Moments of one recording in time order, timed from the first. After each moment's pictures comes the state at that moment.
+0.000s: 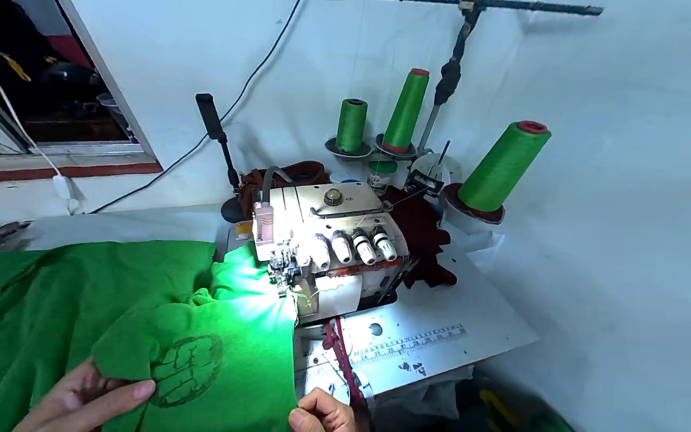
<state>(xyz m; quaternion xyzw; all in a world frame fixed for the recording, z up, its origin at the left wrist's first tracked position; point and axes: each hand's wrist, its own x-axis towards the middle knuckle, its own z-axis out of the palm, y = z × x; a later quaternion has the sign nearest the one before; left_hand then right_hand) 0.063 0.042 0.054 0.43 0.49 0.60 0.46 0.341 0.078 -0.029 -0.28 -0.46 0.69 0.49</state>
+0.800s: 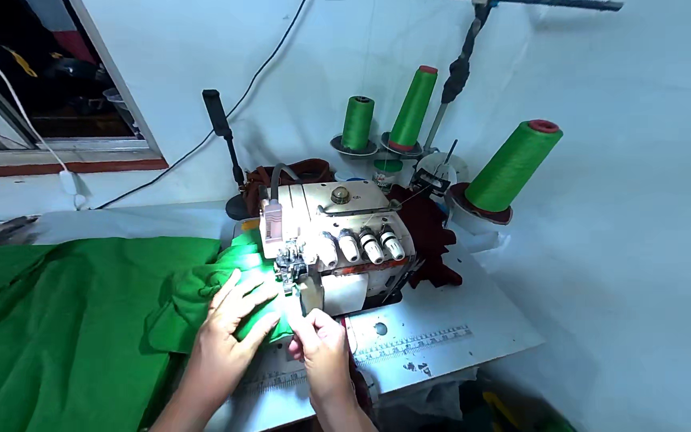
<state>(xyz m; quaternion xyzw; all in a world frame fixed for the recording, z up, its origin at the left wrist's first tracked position) 0.143 0.133 0.013 0.65 0.60 0.47 0.02 0.289 0.157 0.015 -0.42 -0.44 0.60 0.52</state>
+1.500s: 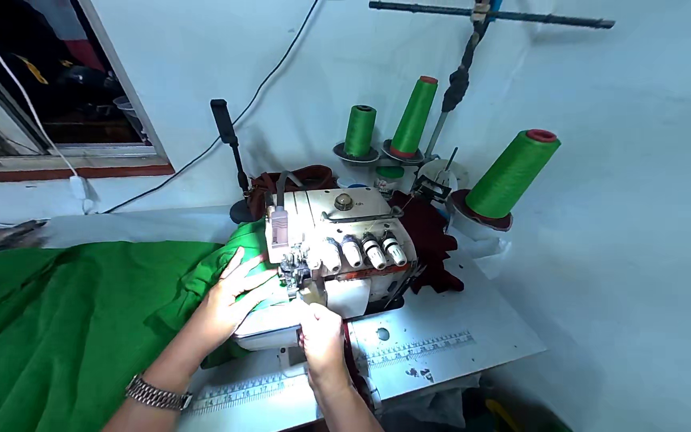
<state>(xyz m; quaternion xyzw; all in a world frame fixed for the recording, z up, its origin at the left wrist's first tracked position) 0.107 0.170 0.039 0.69 0.59 0.40 0.10 0.277 0.181 0.010 -0.49 -0.49 0.55 0.47</state>
